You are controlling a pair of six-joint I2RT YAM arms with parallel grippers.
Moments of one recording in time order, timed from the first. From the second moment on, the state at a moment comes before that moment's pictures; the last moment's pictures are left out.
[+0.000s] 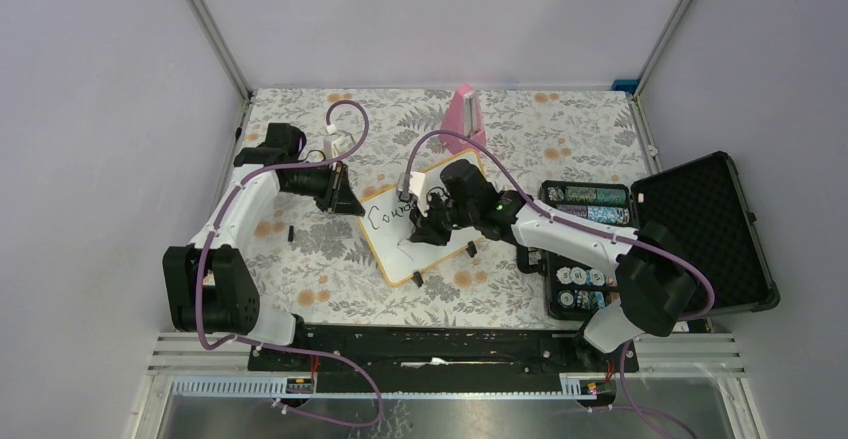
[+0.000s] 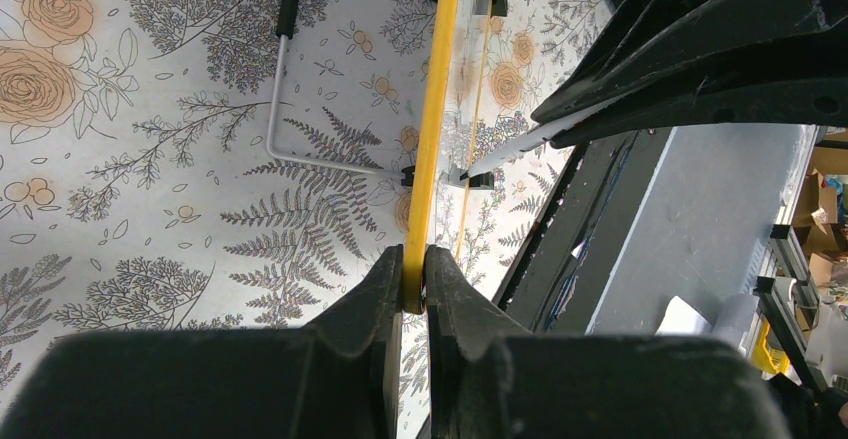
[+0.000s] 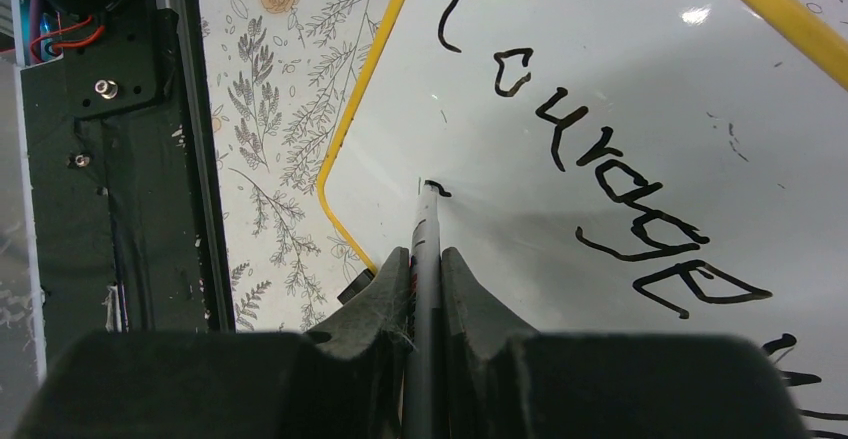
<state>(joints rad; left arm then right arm) -0.04 1.44 1.15 -0.95 0.96 0.44 0.86 1.54 1.05 -0.17 -0.47 -0.23</state>
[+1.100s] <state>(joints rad) -0.04 1.44 1.15 -0.95 0.96 0.44 0.87 1.54 1.04 -0.21 -0.46 -0.29</state>
